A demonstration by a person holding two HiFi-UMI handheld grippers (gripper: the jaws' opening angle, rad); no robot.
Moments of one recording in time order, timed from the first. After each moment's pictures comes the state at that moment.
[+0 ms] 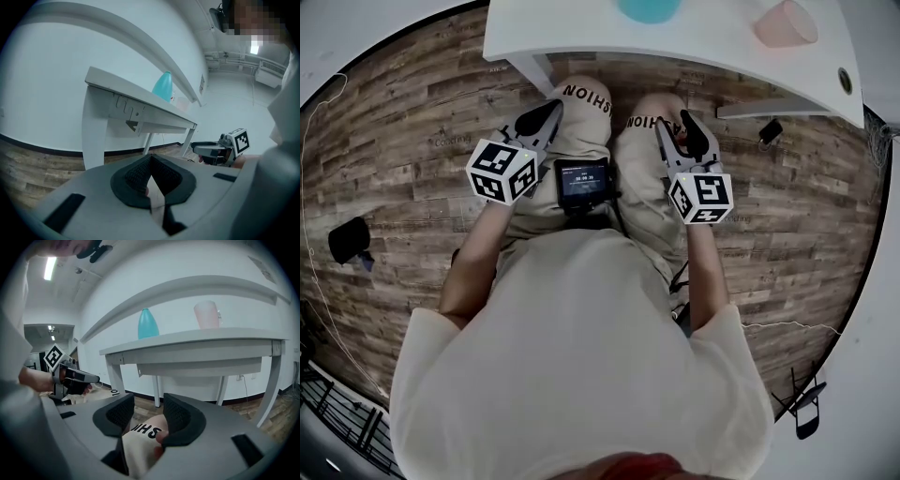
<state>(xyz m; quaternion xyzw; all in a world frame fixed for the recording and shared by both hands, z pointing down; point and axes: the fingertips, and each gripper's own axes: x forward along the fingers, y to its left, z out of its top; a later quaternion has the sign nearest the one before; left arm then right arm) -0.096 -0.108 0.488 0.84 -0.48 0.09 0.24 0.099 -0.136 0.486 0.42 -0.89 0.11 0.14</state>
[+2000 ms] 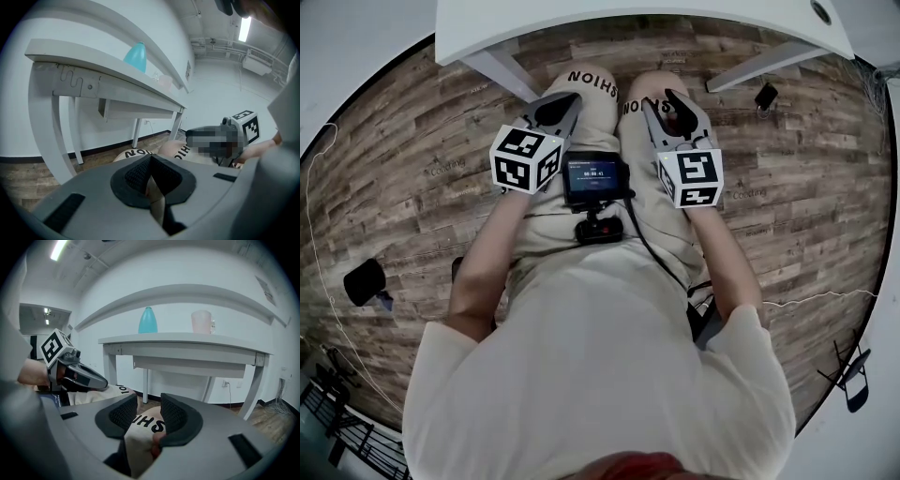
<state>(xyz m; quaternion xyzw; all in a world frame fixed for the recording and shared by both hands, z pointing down) -0.004 -0.103 0.530 0.87 -0.41 0.16 0.21 0.124 -0.110 0.505 0.47 -0.86 0.06 0.18</state>
